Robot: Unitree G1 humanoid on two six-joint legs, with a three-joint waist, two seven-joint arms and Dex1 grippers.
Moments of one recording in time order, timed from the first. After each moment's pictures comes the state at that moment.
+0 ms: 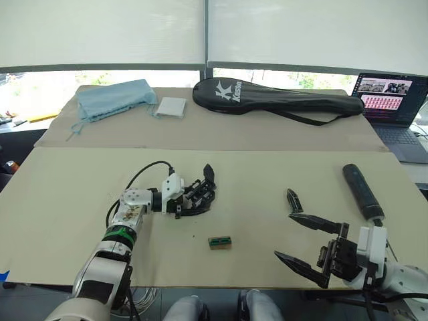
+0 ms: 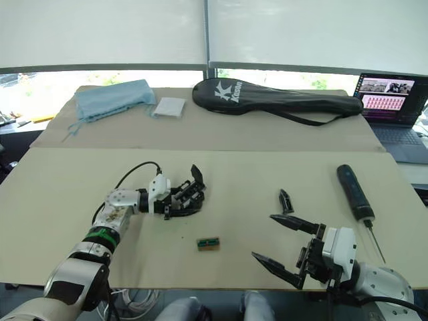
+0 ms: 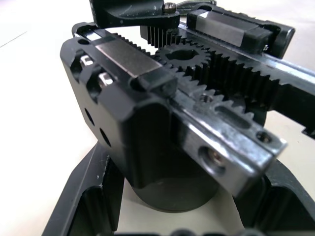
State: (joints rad) left arm -0.60 0.36 -0.06 0.79 -0.20 -0.31 -1.30; right arm 0.41 -0.61 -0.25 -0.58 0.60 -0.02 1.00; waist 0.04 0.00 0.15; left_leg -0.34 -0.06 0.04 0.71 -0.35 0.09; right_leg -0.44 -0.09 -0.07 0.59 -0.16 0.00
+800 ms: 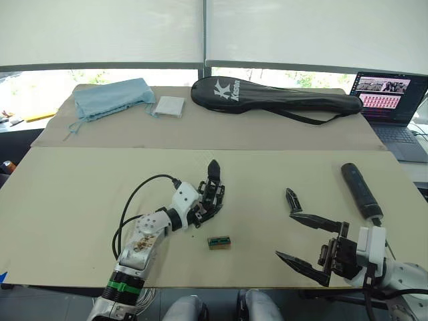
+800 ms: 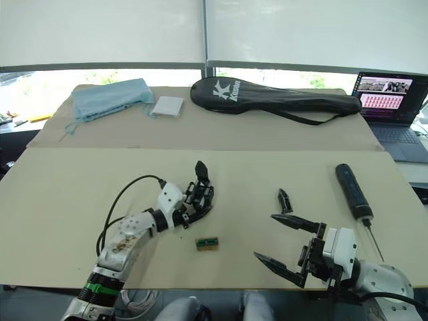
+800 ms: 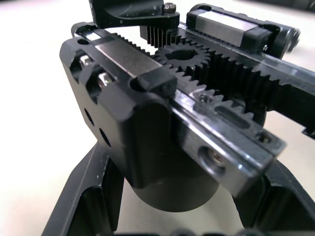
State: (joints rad) left arm -0.24 0.25 -0.15 0.01 -0.10 0.22 -0.67; right arm 0.37 -0.62 -0.24 -0.53 0.59 -0.05 1.05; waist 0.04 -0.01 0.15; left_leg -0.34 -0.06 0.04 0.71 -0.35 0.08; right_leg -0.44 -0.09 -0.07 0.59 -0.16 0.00
